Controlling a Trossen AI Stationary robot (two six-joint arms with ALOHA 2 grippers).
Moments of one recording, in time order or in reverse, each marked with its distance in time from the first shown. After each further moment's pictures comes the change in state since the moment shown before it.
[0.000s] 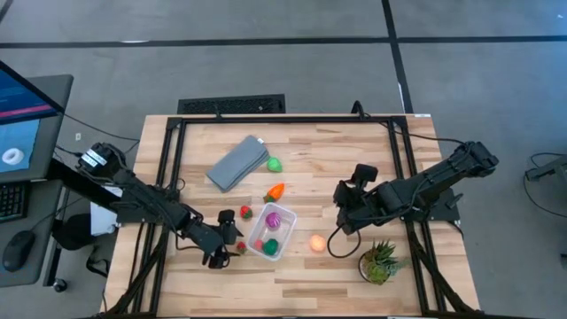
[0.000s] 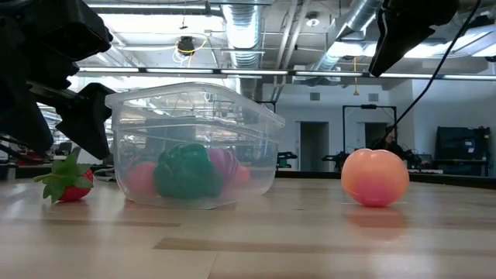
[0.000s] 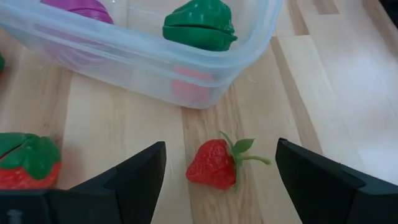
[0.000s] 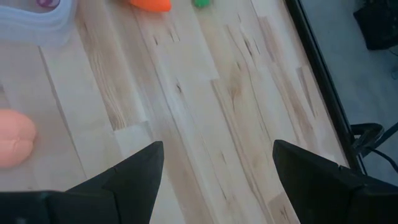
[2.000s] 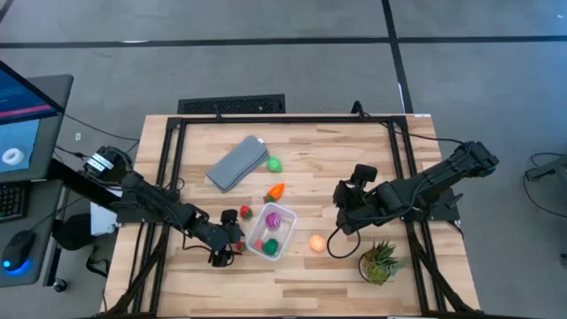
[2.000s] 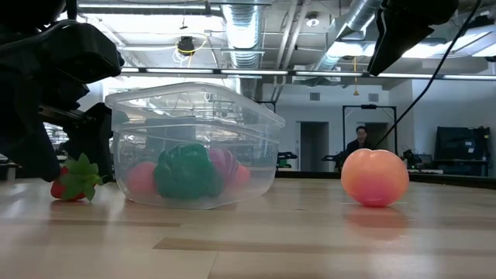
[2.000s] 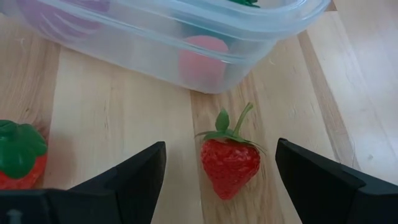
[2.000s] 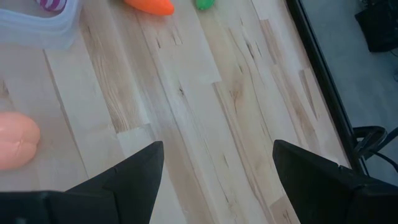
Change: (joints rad) left arm 0.052 0.085 0.000 0.035 0.061 0.009; right arm 0.000 0.000 0.000 0.012 0.000 -0.009
